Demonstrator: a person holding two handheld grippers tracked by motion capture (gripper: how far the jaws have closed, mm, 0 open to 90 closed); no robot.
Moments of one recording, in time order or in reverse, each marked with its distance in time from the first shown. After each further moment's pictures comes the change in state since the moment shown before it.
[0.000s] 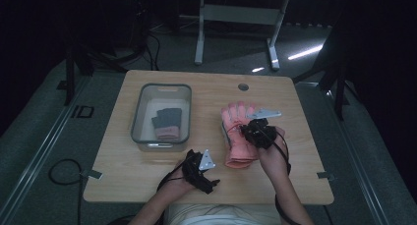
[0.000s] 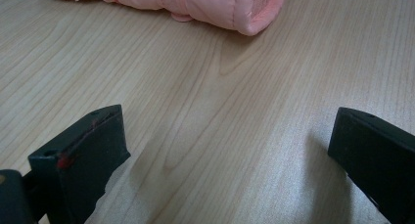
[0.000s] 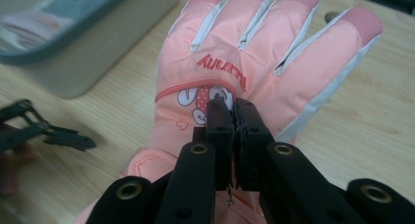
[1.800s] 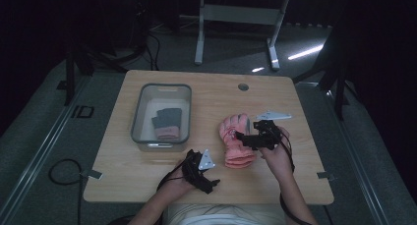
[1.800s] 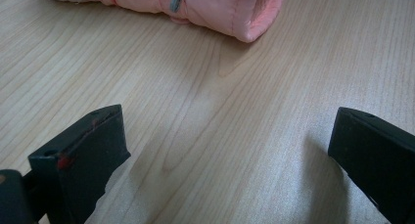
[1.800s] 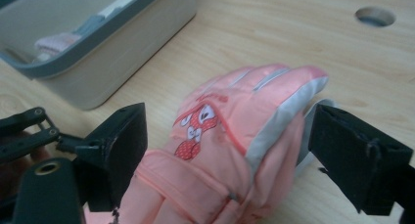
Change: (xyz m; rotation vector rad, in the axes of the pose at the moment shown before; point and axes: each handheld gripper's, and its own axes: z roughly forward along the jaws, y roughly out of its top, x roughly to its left) left arm 0.001 0.000 -0.001 -0.009 -0.012 -0.007; right arm -0.032 -0.022 0.019 -0.092 0.161 0.085
